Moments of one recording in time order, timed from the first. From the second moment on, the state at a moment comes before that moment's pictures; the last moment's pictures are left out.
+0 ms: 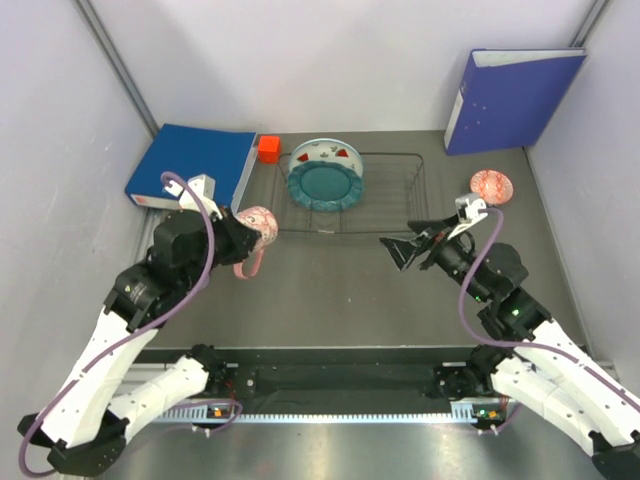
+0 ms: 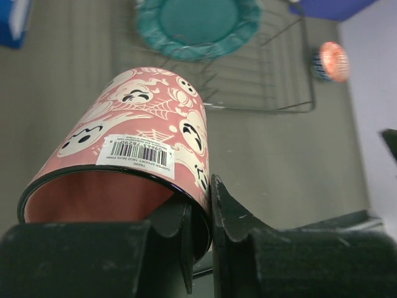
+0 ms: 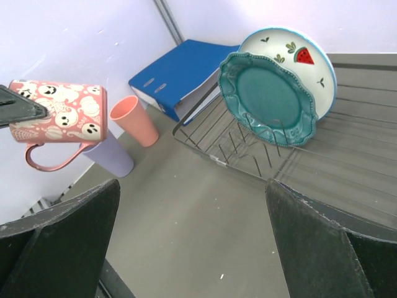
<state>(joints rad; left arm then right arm) -0.58 0.78 1.16 -0.78 -0.15 -0.66 0.64 0.62 0.60 0.10 -0.07 0.41</state>
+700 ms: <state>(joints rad) -0.54 1.28 1.33 -1.00 -0.29 -0.60 0.64 0.54 0.57 0.03 -0.03 0.39</state>
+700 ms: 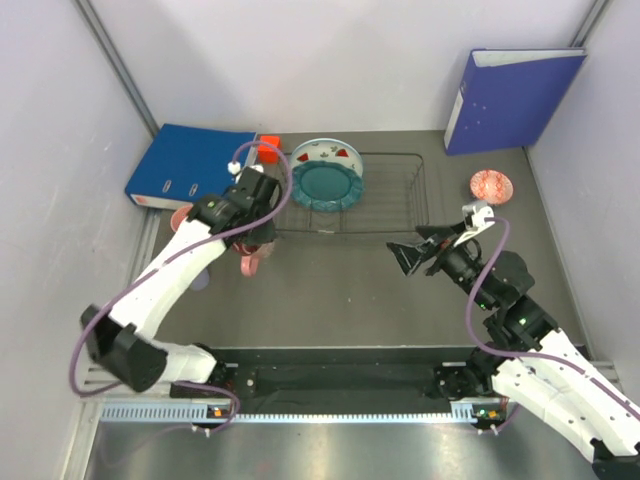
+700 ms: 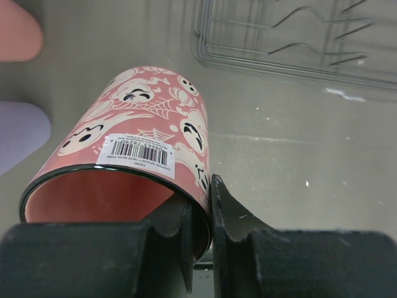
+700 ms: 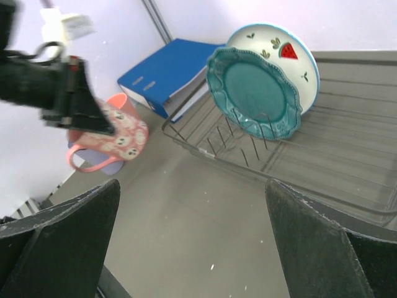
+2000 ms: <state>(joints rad) -0.21 1.64 1.28 -0.88 -0.06 -0.53 0.64 0.54 0.56 0.02 -0.03 0.38</state>
